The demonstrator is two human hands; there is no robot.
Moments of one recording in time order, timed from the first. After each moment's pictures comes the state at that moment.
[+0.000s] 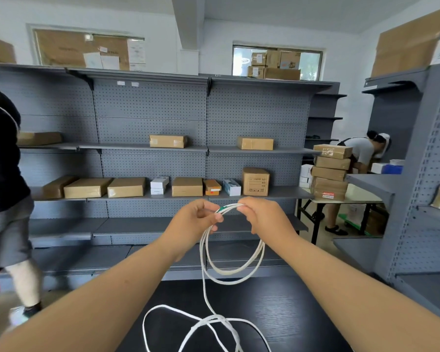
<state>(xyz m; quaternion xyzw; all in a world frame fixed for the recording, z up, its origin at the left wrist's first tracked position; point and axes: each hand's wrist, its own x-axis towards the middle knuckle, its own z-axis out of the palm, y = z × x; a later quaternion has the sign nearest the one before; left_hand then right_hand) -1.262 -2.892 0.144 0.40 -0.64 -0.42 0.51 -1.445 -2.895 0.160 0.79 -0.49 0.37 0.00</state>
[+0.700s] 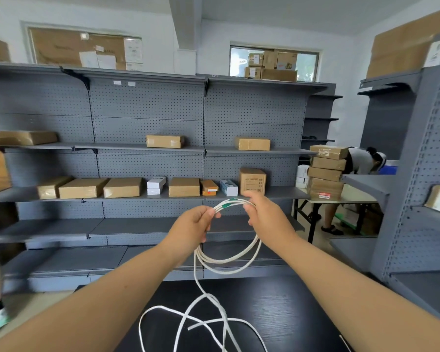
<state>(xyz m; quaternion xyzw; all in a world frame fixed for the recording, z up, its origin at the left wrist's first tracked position) -1.272 -2.886 0.140 0.44 -0.67 -0.35 0.49 -1.451 -2.894 0.156 0.76 -0.51 0.41 -0.05</state>
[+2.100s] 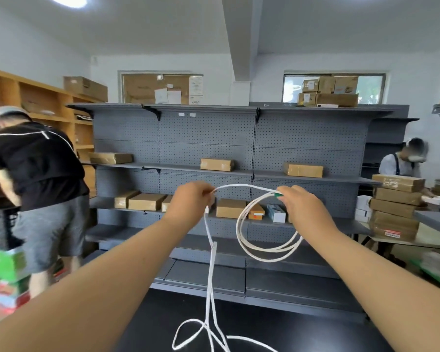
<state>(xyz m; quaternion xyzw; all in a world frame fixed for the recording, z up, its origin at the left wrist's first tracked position) -1.209 -2.845 0.232 0.60 -0.65 0.04 0.47 -1.445 -2.906 0.219 0.80 -0.44 0.36 0.18</state>
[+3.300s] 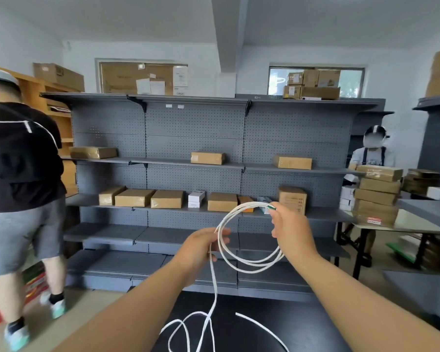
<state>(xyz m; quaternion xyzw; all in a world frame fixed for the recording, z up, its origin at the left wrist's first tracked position) -1.190 -2.851 0.138 0.45 -0.52 -0.48 0.55 -1.385 -2.890 0.169 0.71 -0.51 0.49 -0.05</state>
